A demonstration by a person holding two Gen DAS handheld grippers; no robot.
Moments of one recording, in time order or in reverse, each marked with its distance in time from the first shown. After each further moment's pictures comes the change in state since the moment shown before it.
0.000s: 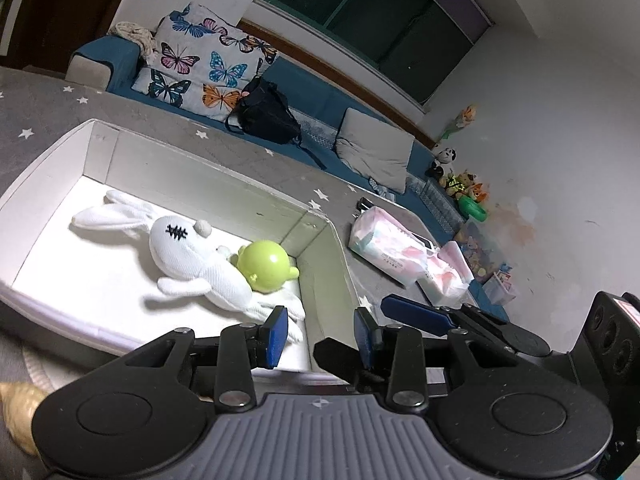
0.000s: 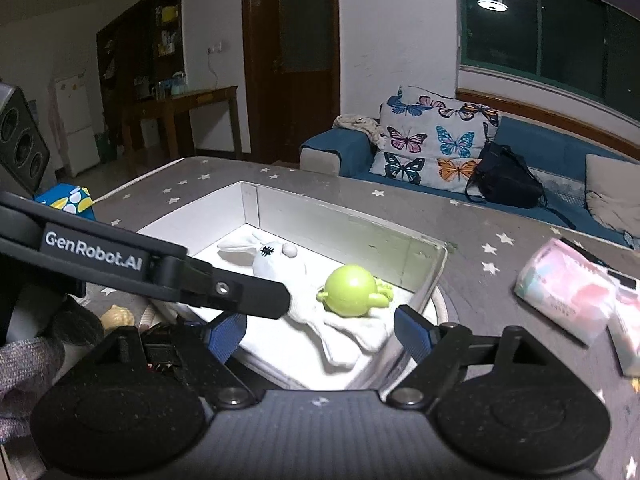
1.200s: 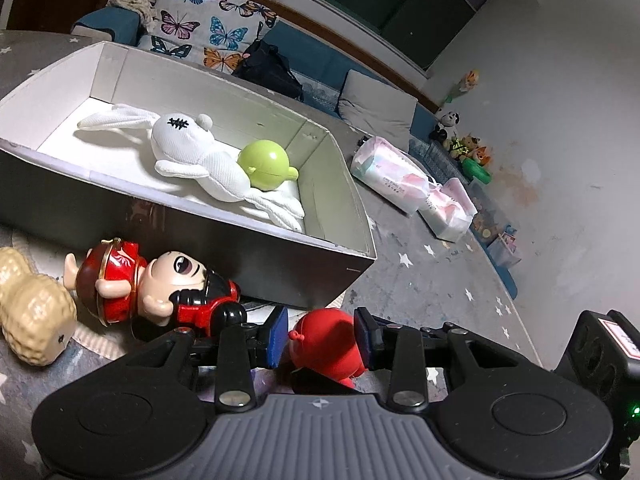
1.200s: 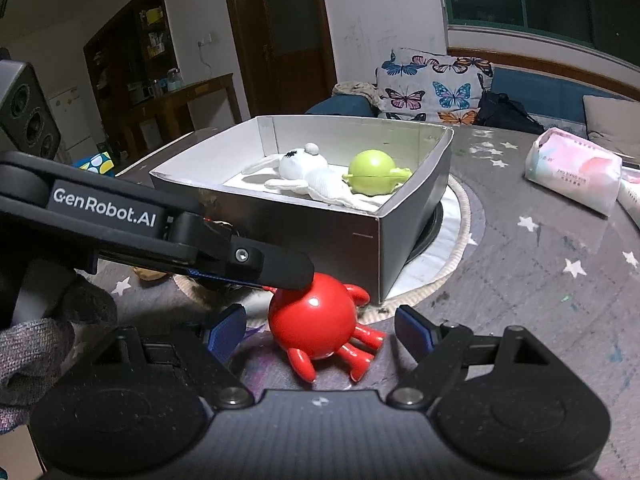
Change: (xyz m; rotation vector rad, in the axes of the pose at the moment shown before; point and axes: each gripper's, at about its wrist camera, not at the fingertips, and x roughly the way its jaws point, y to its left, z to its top) left arm 0.003 -0.002 -0.065 0.012 0.104 0.019; right arm -0.010 0.018 -0.086 0.116 0.064 0.050
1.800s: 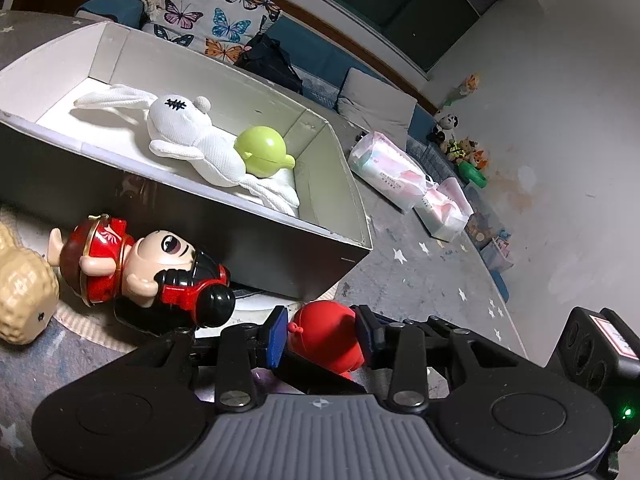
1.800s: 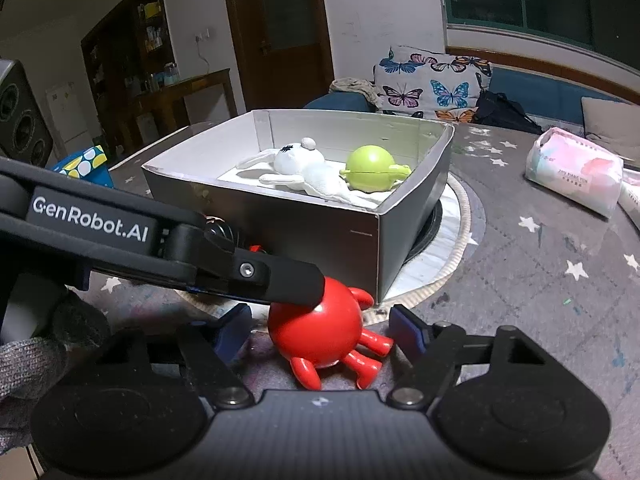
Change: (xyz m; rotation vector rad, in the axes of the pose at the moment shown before) left arm 0.006 0.000 -0.006 -0.043 0.001 -0.028; right arm 0.007 0.001 0.001 -0.016 0.009 -0.025
